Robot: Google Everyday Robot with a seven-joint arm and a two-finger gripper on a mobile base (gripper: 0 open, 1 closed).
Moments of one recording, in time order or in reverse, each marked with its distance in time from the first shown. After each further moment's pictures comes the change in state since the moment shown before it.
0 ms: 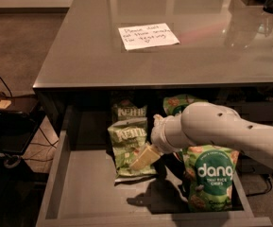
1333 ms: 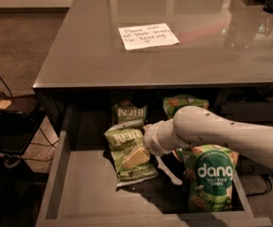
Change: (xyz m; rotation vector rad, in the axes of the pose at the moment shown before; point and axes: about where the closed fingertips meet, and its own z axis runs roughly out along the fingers) arm 0.003 0.008 0.050 -0.104 -0.051 0.114
